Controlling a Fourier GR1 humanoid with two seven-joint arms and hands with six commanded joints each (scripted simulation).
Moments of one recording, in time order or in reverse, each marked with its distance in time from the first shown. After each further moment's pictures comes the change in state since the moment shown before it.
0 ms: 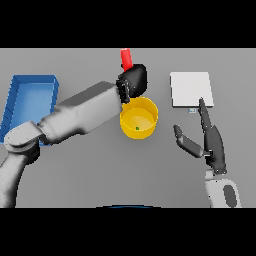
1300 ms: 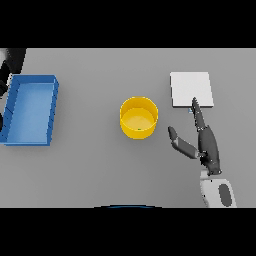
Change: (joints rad) left arm -0.358 0.262 0.528 0.580 0.709 0.182 0.102; right arm -0.008 0.023 0.024 0.024 0.000 0.005 -0.077
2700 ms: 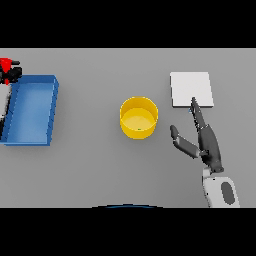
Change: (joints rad) left arm 0.551 0.027 0.378 0.184 0.715 0.310 0.081; right arm -0.018 -0.026 -0.007 0.019 -0.037 0.046 0.012
